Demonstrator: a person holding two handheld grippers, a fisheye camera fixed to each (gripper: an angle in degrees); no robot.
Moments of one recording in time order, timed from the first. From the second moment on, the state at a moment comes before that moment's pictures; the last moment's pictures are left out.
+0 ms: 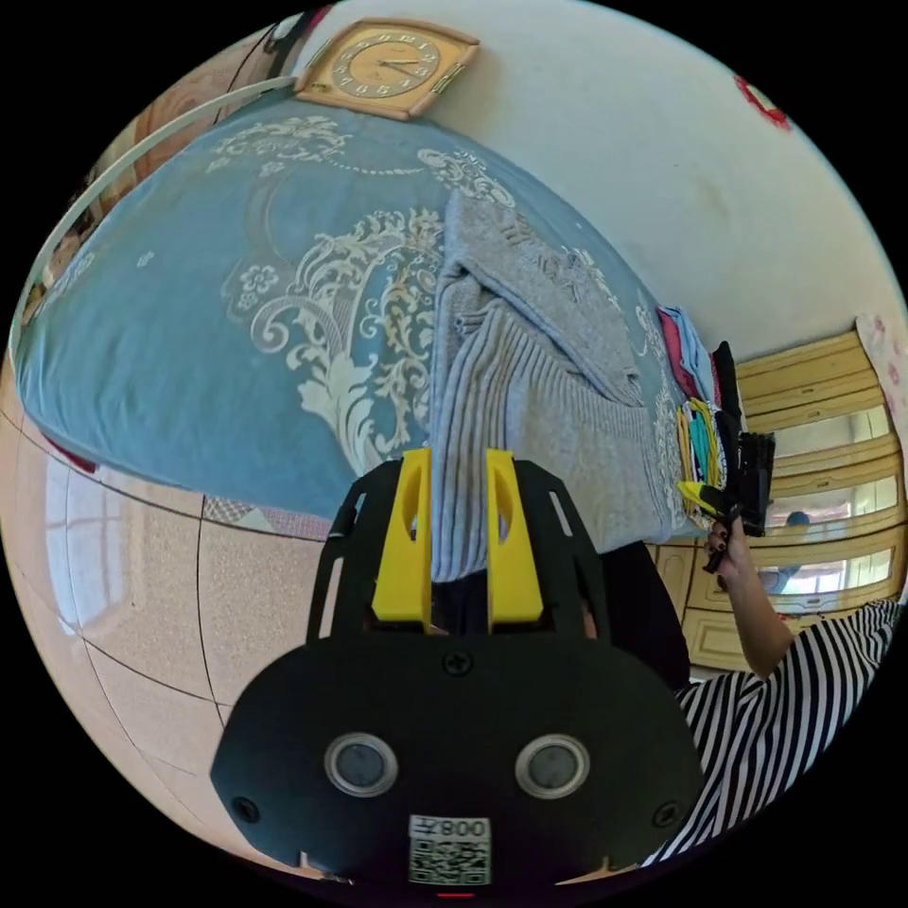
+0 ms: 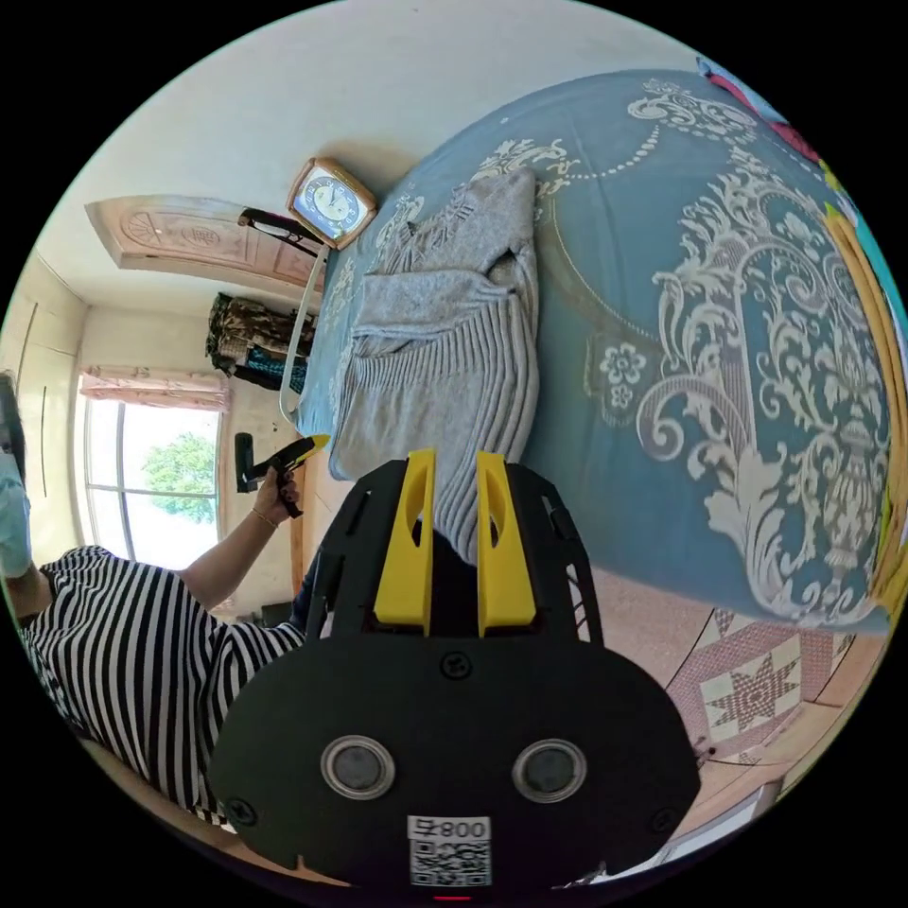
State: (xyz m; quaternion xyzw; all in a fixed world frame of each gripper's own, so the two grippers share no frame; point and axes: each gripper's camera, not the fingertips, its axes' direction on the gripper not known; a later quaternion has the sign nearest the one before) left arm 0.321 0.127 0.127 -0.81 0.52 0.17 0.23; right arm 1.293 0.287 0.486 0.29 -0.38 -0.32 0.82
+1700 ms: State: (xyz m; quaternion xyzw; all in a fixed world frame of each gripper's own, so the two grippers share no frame) left arm 0.138 0.265 0.227 -0.88 0.45 -0.06 0.13; right arm 1.351 0.378 0.526 0.19 -0.45 -0.32 0.81
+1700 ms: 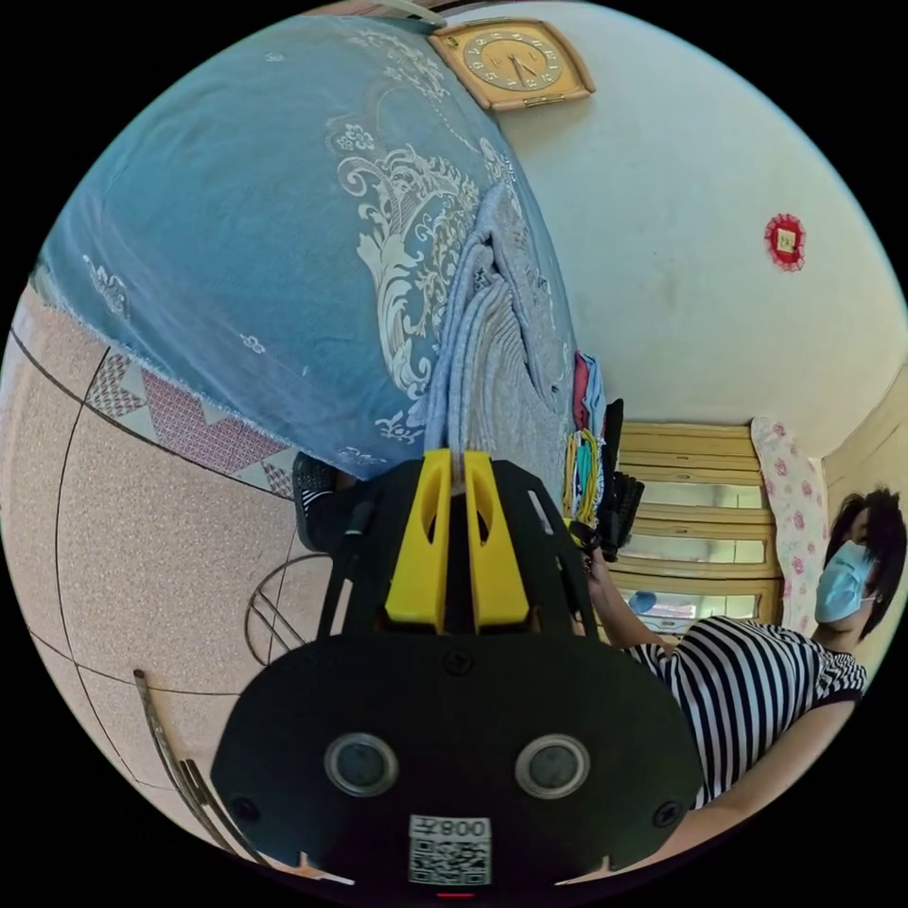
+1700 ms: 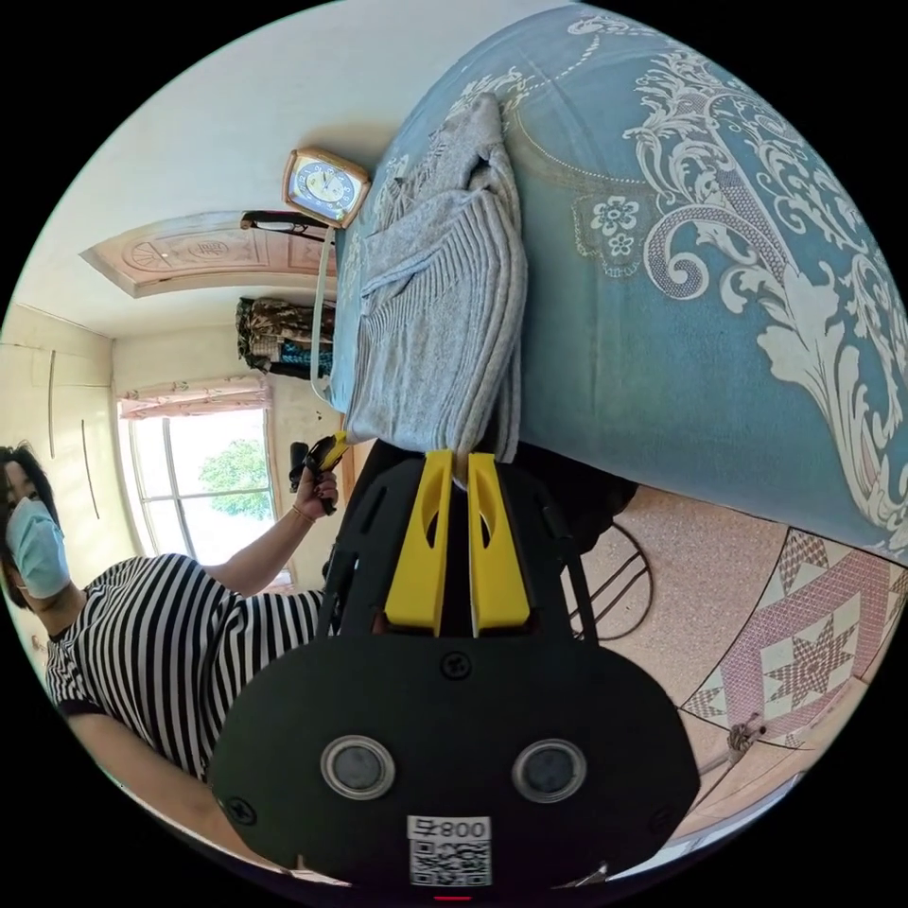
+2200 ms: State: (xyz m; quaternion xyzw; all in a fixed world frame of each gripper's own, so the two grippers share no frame) left arm 0.099 0.190 0.259 -0.85 0.50 -0.10 0.14; right arm 1.356 0.472 0.472 0.19 -0.48 -0.37 0.78
